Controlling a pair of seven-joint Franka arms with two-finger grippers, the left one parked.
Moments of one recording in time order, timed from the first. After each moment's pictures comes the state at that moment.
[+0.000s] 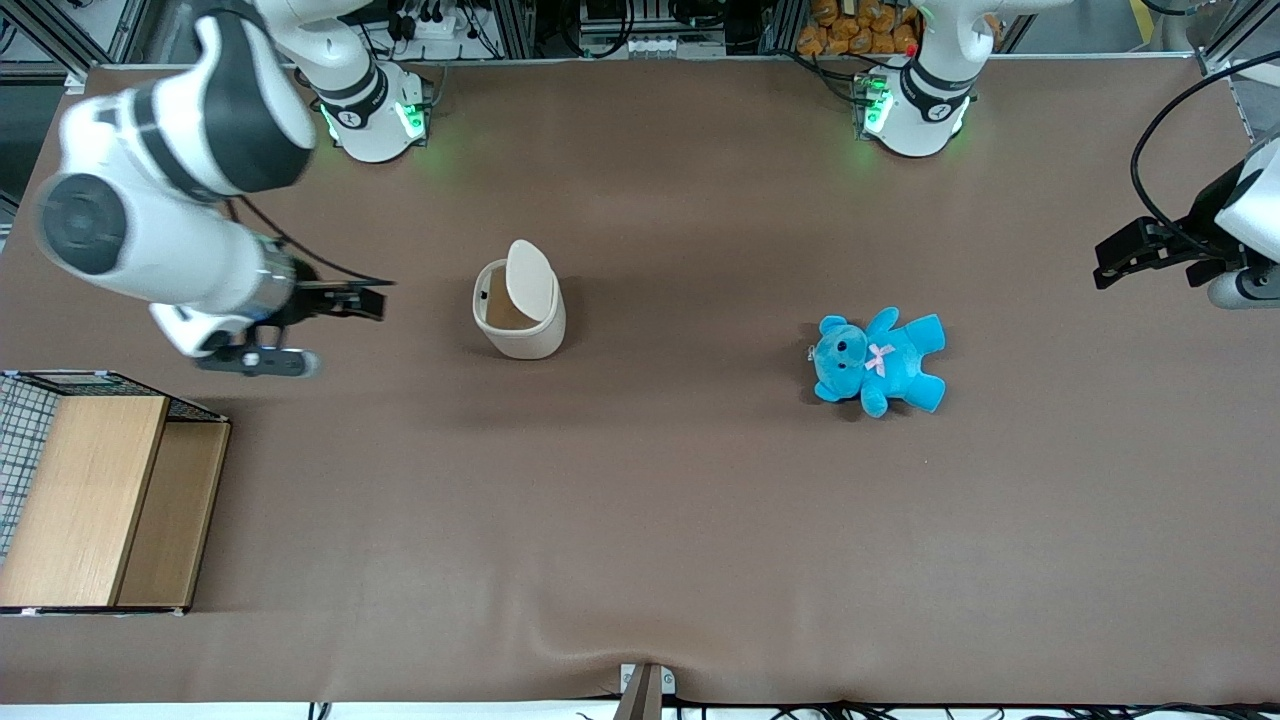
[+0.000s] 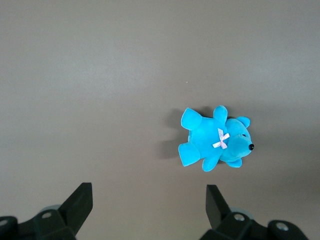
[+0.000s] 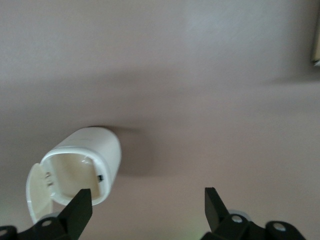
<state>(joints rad) 0.23 0.14 -0.06 -1.69 0.11 1.65 0.22</state>
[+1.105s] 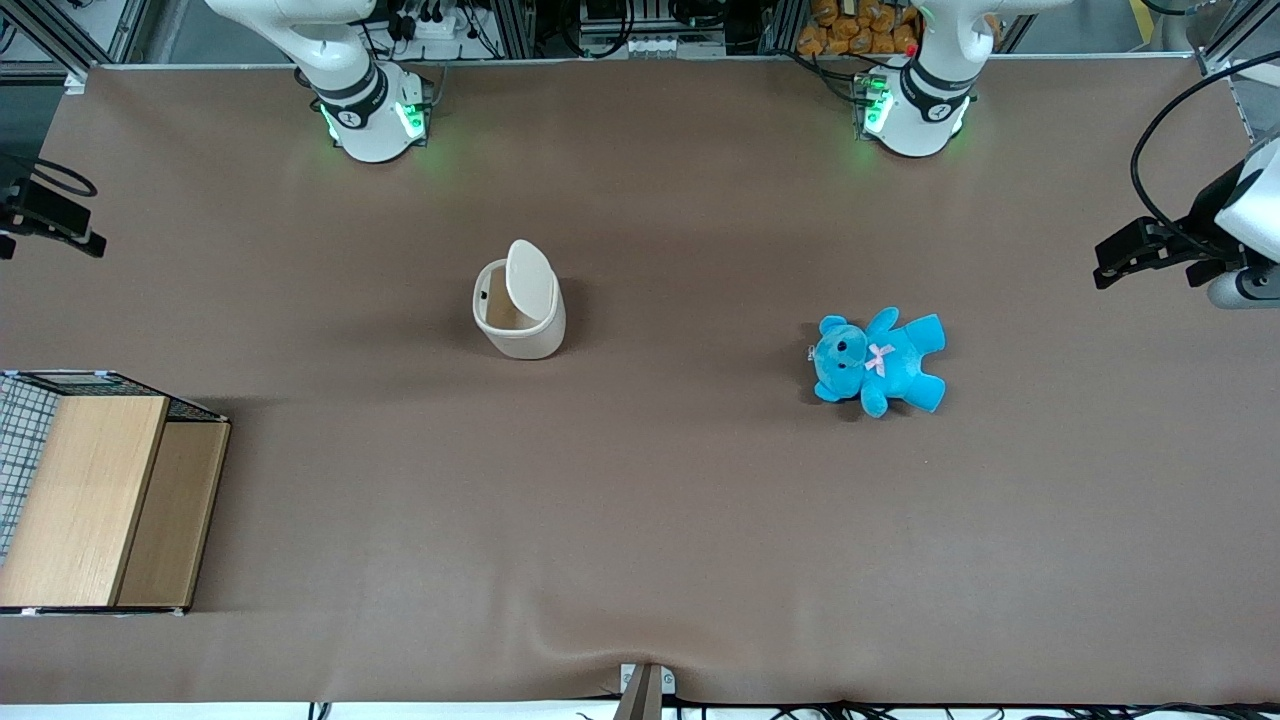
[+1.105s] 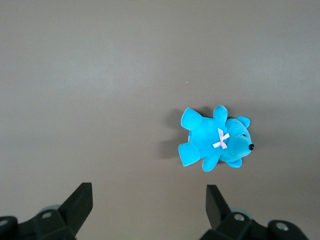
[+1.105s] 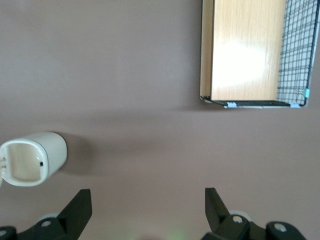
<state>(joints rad) -0.04 0.01 -0.07 -1.47 0.01 1.41 -0.10</state>
